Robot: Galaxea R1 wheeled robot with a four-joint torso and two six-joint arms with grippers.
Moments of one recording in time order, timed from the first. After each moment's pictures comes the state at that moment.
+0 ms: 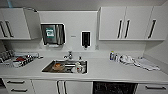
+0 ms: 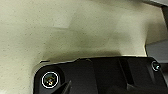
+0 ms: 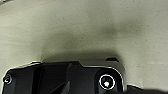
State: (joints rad) left arm 1.49 2.85 -2.45 0.00 -0.08 0.00; right arm -1.39 2.80 -2.55 0.54 -0.12 -0.42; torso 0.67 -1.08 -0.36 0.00
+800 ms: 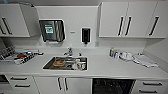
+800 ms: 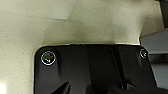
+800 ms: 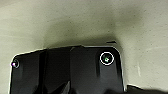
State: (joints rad) left arm 1.47 2.85 -2.45 0.00 -0.09 0.00; right arm -1.38 2.81 -2.55 0.54 -0.11 -0.42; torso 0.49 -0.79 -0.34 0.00
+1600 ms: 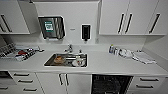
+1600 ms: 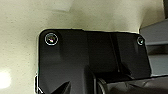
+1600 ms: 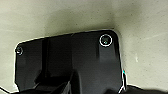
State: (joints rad) left arm 1.47 2.85 -2.47 0.00 -0.09 0.00; right arm -1.37 2.81 -2.55 0.54 -0.10 -0.43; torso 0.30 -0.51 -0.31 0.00
